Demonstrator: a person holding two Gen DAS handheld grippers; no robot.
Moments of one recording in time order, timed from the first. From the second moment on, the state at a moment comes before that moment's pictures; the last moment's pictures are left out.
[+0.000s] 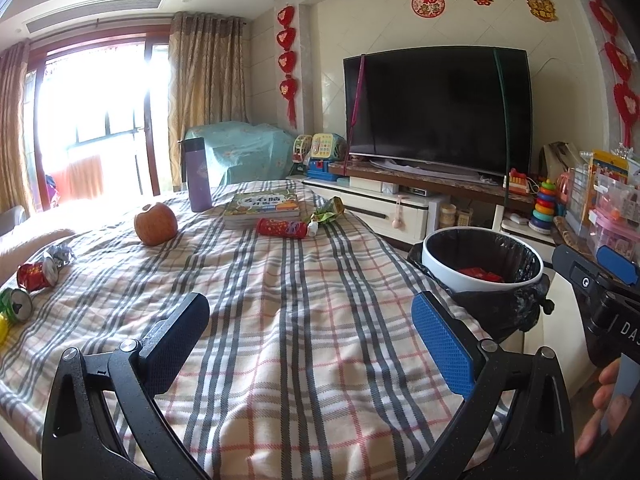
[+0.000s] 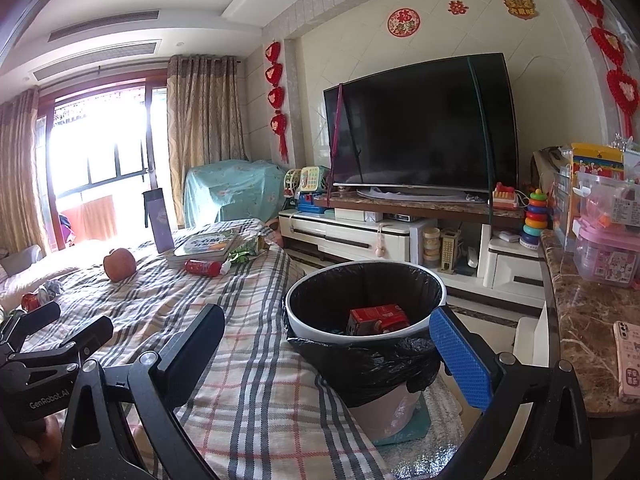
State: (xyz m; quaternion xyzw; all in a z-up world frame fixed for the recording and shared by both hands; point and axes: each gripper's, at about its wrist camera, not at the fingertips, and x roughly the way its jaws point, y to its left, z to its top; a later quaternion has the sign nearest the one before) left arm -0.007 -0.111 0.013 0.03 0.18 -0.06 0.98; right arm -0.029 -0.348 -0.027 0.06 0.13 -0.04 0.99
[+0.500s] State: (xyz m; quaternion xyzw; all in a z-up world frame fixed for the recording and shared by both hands) left arm -0.003 -0.109 0.008 0.03 0.19 -0.06 0.98; right arm -0.032 -0.347 -0.024 0.06 0.12 -0.04 0.99
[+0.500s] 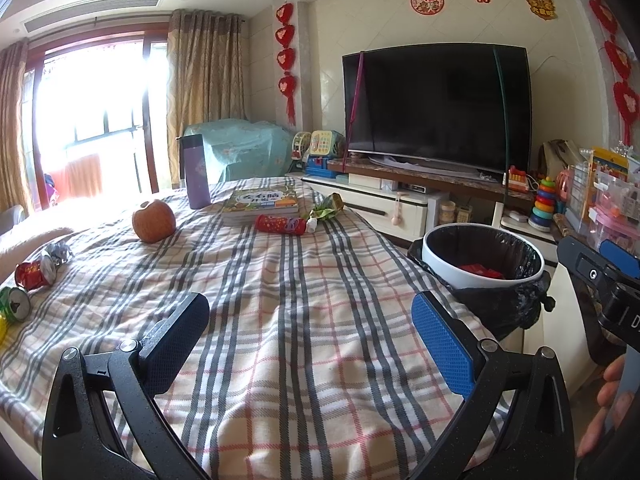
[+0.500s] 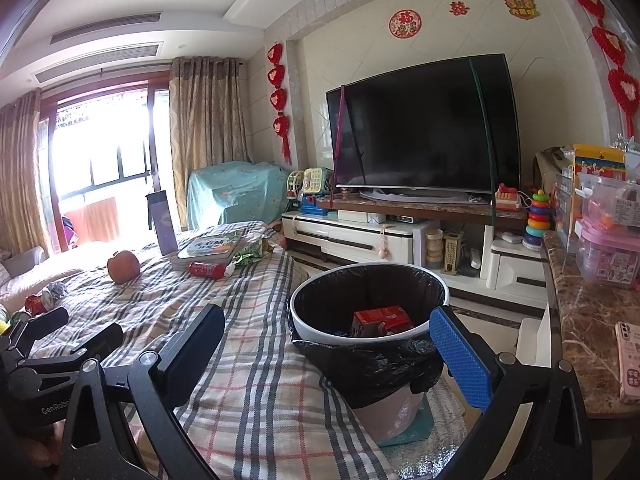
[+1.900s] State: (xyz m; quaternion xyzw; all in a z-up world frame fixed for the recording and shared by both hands) left arm 0.003 -0.106 0.006 0.03 0.19 -0.07 0.98; right arm -0.027 -0.343 -0.023 0.06 0.13 -0.03 0.99
